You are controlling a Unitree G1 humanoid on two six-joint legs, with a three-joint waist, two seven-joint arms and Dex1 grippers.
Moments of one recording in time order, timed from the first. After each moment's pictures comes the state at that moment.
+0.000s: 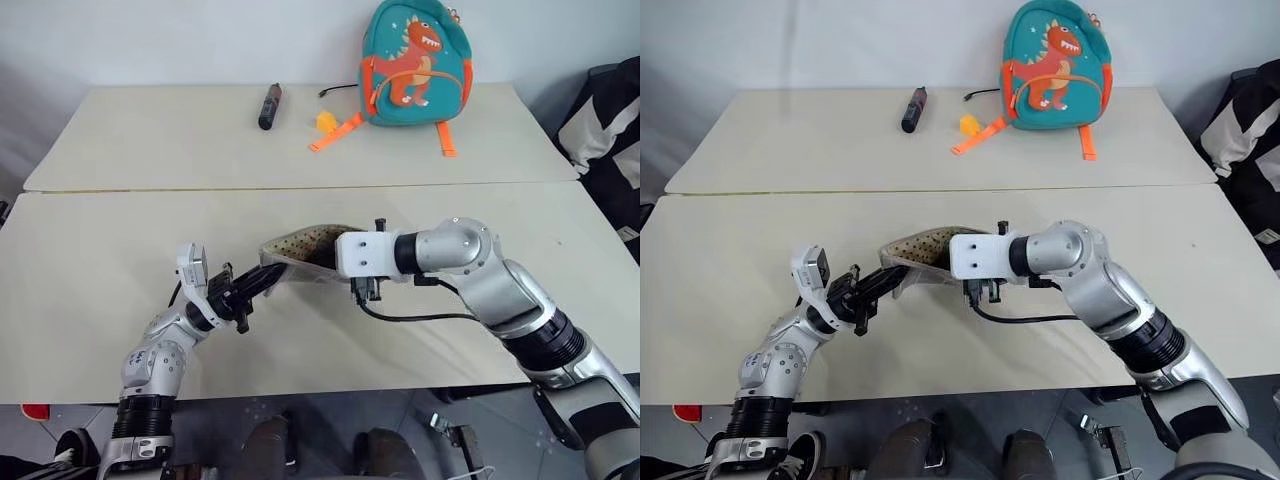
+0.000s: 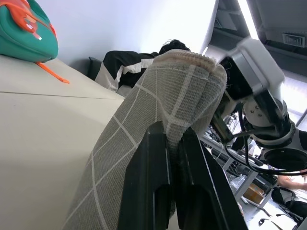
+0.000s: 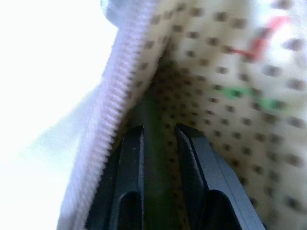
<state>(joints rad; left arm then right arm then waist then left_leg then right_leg) -0.26 0.32 0.16 0.09 -0.78 0.35 -1.07 -0.78 -0.61 0.50 -0.26 -0.16 0.43 1.05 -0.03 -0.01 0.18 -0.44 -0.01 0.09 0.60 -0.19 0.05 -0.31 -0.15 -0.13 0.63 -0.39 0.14</state>
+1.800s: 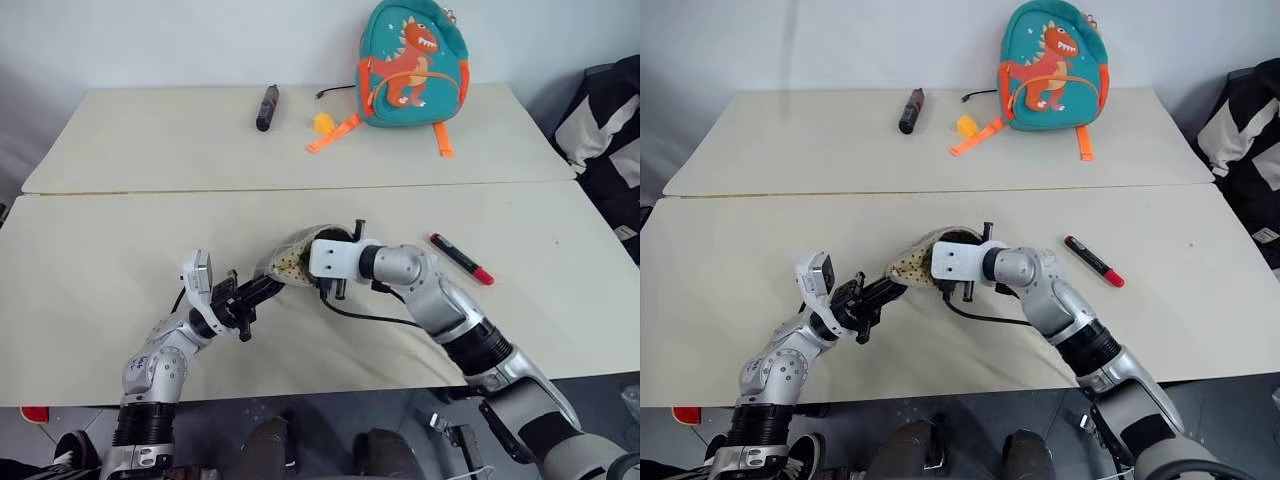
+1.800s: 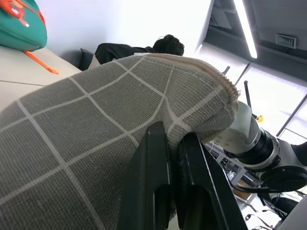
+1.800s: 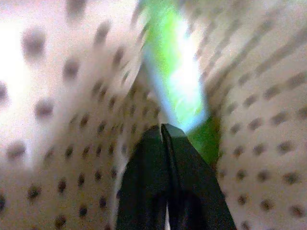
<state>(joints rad) -0.22 0.31 0.15 0.04 -0.78 0.39 -1.08 -0.72 -0.33 0.45 0.02 -0.35 0.27 0.79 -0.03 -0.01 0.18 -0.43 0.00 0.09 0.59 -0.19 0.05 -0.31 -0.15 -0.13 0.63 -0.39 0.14</state>
